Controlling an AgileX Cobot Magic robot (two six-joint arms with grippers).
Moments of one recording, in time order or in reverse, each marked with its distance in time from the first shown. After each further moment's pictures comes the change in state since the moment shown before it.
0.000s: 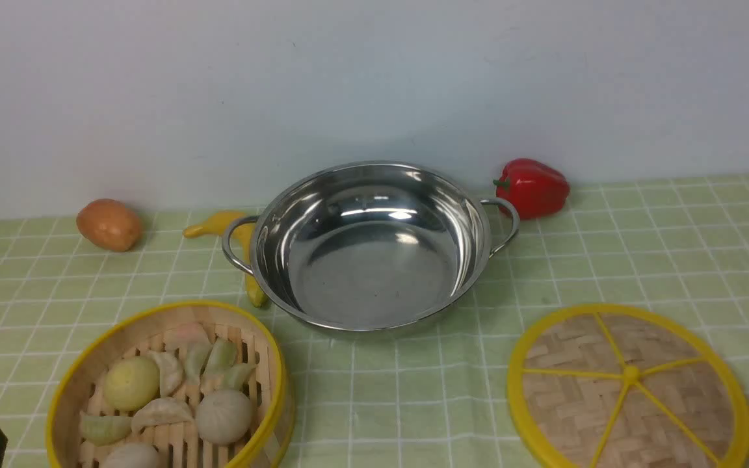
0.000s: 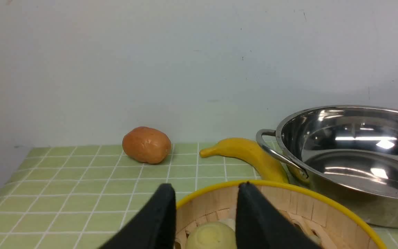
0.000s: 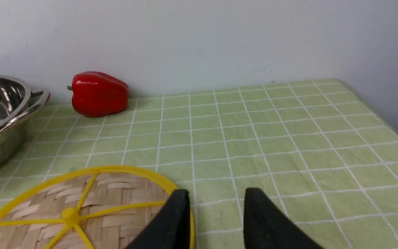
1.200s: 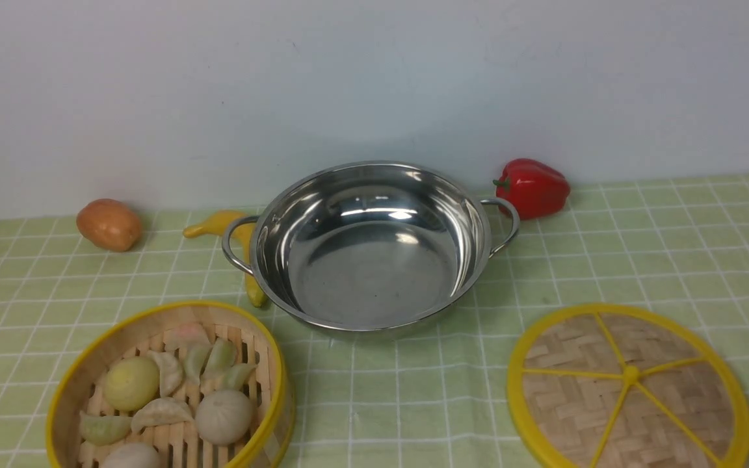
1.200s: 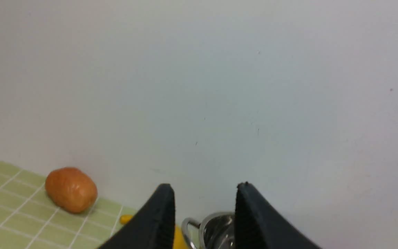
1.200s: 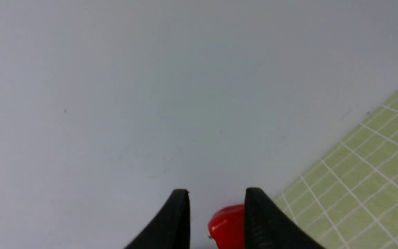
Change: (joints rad) right arm 0.000 0.000 0.000 0.570 -0.324 0.186; left arm 0.000 0.000 0.000 -0.259 -0.255 -0.187
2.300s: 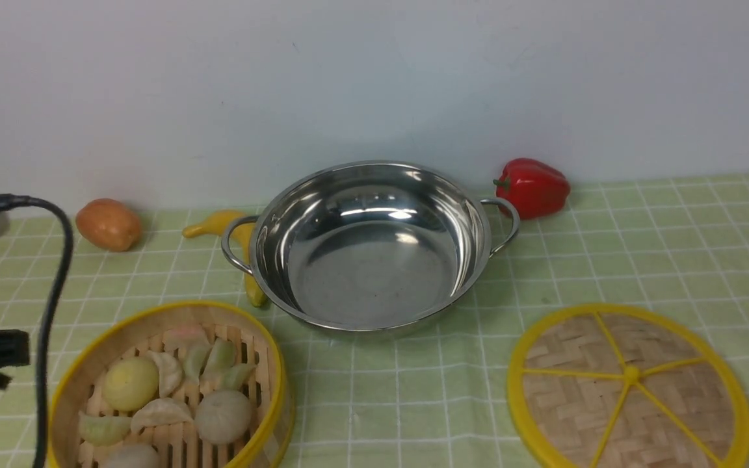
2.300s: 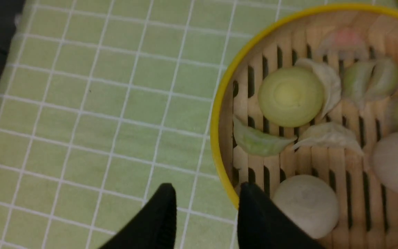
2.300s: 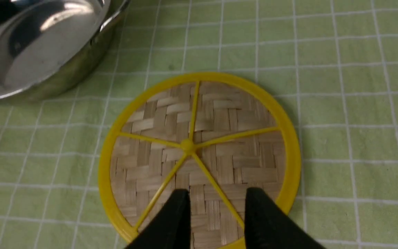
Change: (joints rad) right arm 0.200 0.771 -0.658 -0.329 0.800 -0.301; left arm 0.000 1.075 -0.858 0.335 1.117 0.071
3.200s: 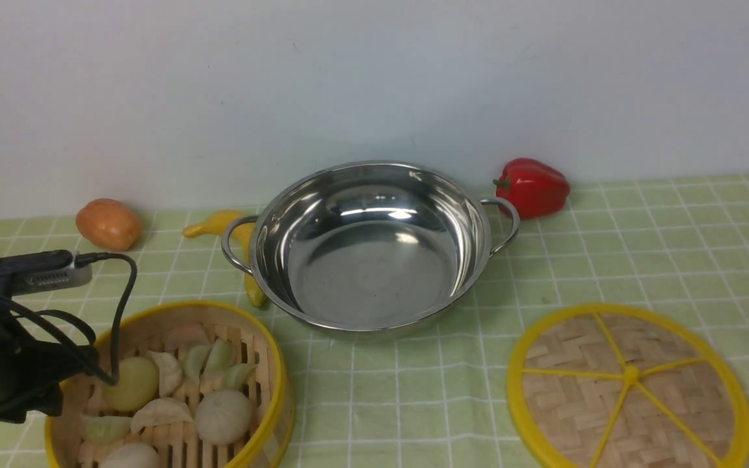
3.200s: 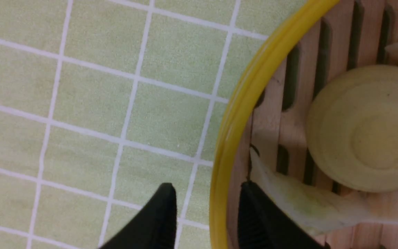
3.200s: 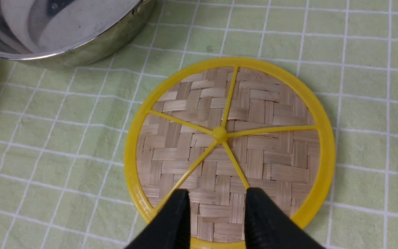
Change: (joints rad) right arm 0.000 0.017 0.000 0.125 0.011 -0.183; left arm 0.179 0.478 -0.003 -0.151 -0.259 0.150
